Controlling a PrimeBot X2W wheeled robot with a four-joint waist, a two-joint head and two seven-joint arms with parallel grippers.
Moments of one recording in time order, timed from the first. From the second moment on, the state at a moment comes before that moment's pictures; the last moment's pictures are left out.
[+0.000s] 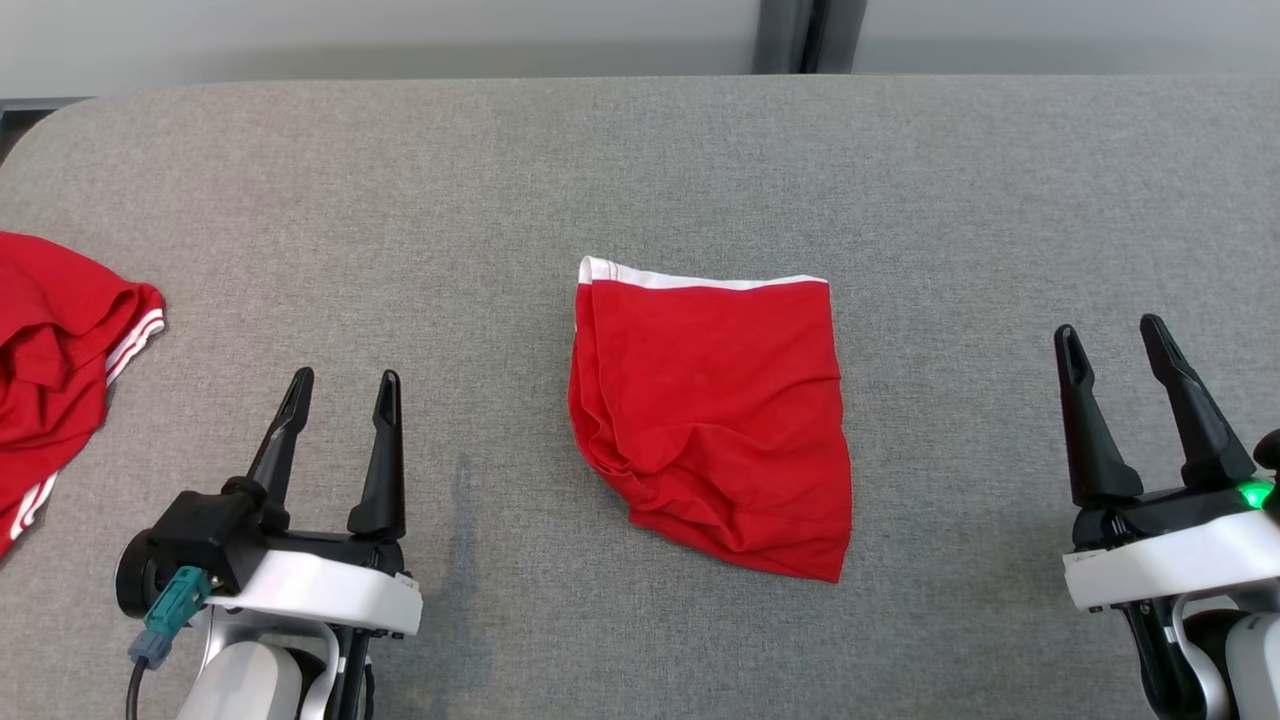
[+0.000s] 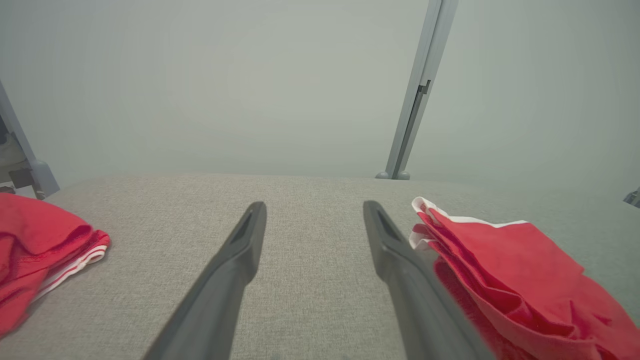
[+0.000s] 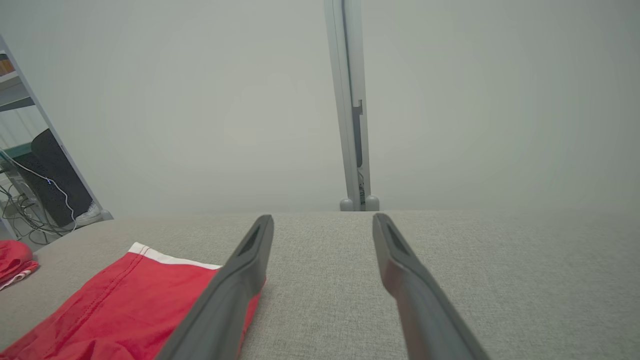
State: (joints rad) left arm -0.15 0.20 -0.22 0.09 -0.39 0.09 -0.23; right arm -0.13 -0.14 0.02 -0.06 0.32 0.13 -0.10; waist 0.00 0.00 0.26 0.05
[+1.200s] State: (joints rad) left arm -0.20 0.17 -0.25 0.11 -0.40 0.08 -0.25; right arm -0.45 -0.21 0.56 0.28 0.48 0.13 -0.12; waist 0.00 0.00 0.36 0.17
